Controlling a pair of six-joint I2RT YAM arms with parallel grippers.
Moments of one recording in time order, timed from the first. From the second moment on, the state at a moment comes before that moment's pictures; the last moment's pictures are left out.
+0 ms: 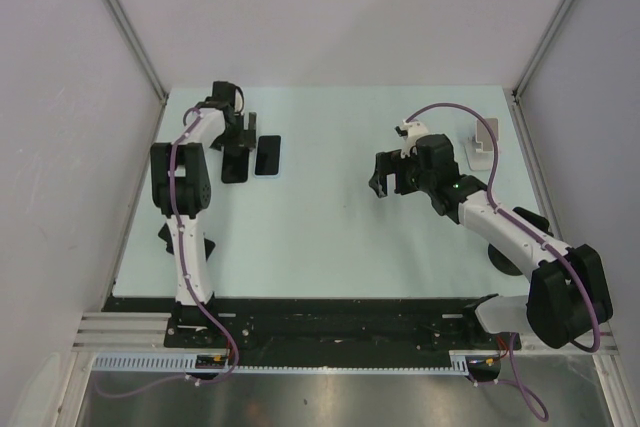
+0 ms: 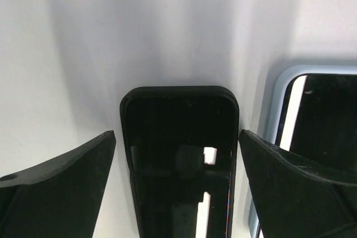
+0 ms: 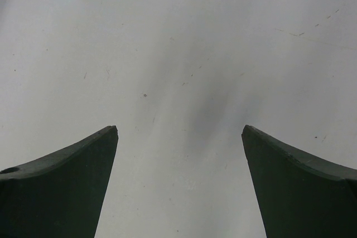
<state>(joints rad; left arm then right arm) -0.04 2.30 1.88 -0.64 -0.08 -0.03 0.44 1.31 0.91 -0.16 -0.13 0.20</state>
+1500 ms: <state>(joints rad) -0.04 2.24 1.77 -0.64 -0.07 -0.10 0.47 1.30 0.91 -0.16 -0.14 0.19</state>
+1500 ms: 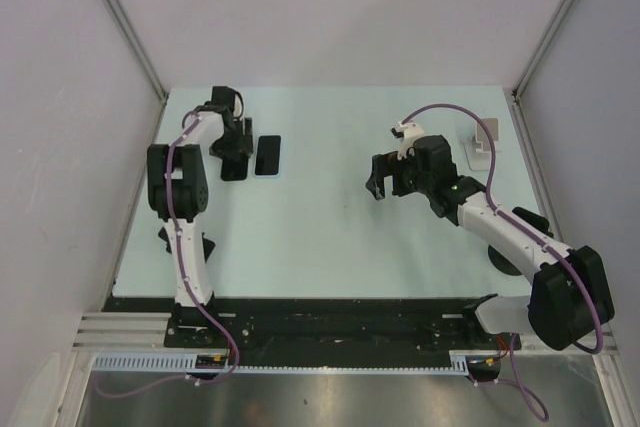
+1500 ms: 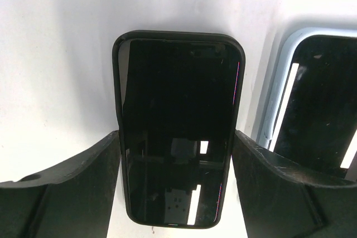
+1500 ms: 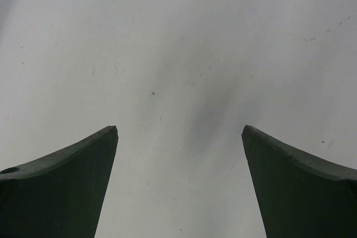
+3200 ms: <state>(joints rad) -0.10 2.05 1.70 -0.61 -0.07 -0.19 0.48 1.27 0.91 -0.16 -0.14 0.18</state>
